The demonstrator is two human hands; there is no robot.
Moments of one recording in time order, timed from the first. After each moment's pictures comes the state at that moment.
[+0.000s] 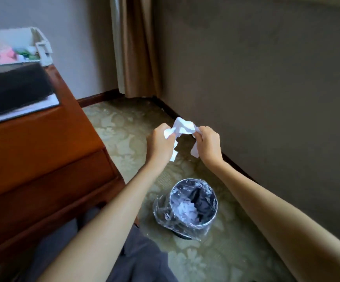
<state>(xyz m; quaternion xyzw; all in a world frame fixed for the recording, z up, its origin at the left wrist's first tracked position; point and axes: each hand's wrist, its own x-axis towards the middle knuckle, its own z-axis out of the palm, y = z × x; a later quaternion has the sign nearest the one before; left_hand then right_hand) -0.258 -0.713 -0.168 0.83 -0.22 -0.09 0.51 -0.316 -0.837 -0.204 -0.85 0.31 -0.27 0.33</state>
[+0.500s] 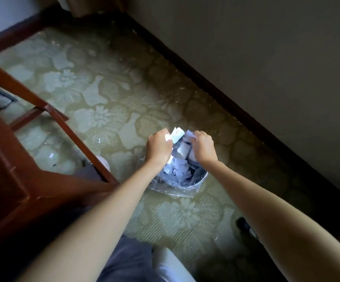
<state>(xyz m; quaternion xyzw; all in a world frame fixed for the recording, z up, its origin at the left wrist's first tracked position) -0.257 -0.809 -0.359 0.90 -0.23 -0.27 0.26 -0.342 -0.906 -0.413 -0.84 0.44 0.01 0.31</state>
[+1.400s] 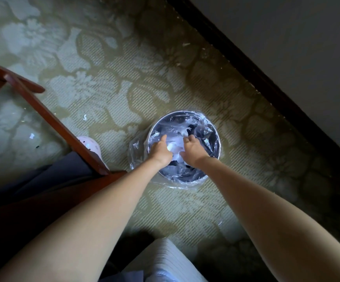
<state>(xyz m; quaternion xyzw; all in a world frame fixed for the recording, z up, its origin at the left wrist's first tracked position) -0.248 -0.828 -0.503 0.84 -0.15 -0.51 0.11 -0.328 -0.909 -0.547 -0.82 0.33 0.34 0.32</state>
